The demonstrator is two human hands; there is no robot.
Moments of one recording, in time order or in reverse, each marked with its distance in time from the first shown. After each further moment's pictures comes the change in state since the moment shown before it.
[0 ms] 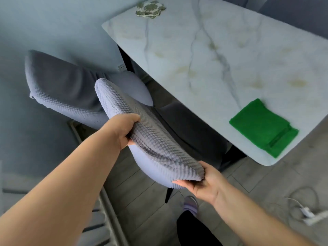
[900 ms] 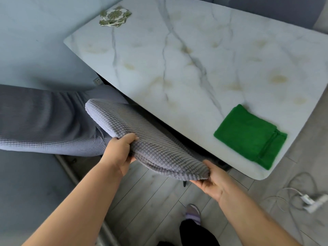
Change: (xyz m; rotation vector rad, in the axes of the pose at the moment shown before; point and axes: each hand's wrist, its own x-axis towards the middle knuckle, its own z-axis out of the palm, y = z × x) left_hand 0.055 0.003 0.073 -0.135 -0.086 0.074; right_hand 0.038 -0.094 -0.026 0.158 0.031 -0.219
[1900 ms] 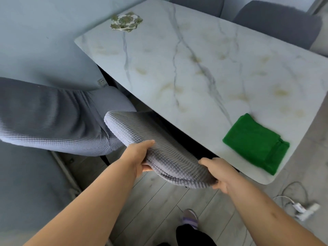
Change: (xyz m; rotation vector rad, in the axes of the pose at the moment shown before) left_hand 0.002 0.002 -0.022 0.186 -0.088 -0.239; right_hand -0.023 0.001 0.050 -0.991 0.311 -0.184
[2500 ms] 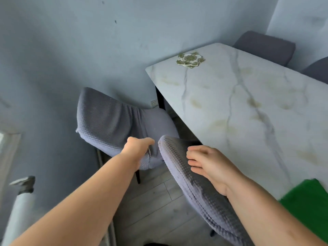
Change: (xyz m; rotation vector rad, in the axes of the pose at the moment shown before) left_hand -0.021 0.081 -0.121 0.041 0.435 0.267; right_hand -0.086 -0.141 0.115 -0.196 -0.338 -0.538
